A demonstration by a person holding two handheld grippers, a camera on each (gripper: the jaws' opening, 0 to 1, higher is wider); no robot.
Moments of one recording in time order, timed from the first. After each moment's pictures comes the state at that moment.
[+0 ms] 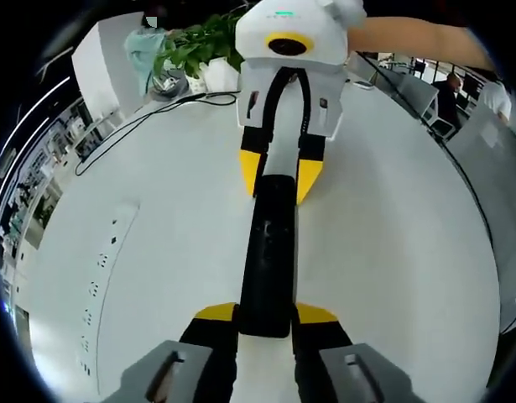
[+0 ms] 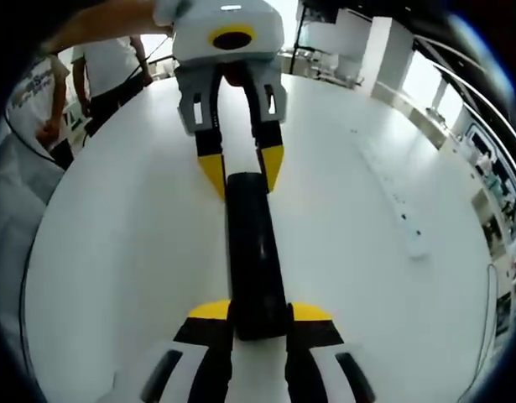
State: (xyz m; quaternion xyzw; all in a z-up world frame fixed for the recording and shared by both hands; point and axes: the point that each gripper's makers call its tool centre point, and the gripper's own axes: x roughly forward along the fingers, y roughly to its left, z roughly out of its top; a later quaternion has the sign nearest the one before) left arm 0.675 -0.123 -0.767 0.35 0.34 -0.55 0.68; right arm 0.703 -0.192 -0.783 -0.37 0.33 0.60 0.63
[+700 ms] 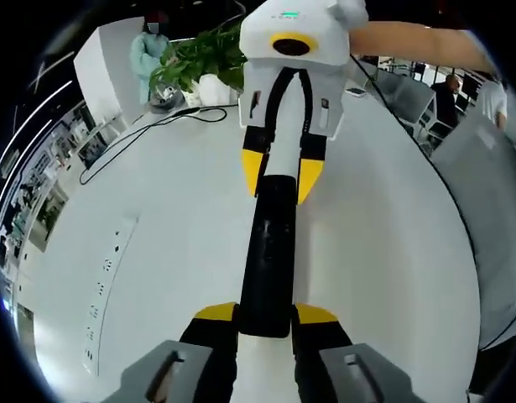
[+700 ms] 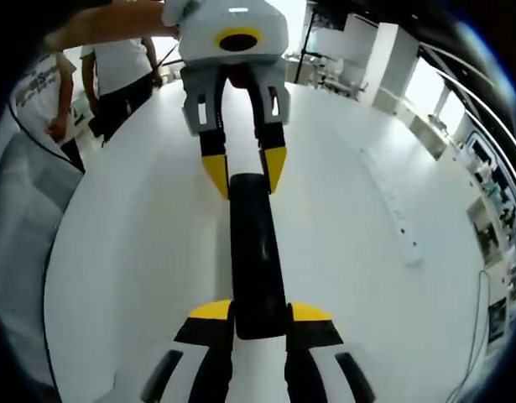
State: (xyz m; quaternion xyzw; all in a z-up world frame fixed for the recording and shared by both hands) left arm 0.611 -0.139 -0.723 0.33 0.34 -0.56 0.69; right arm 0.636 -0.203 -0.737 -0.37 0.32 0.60 0.63
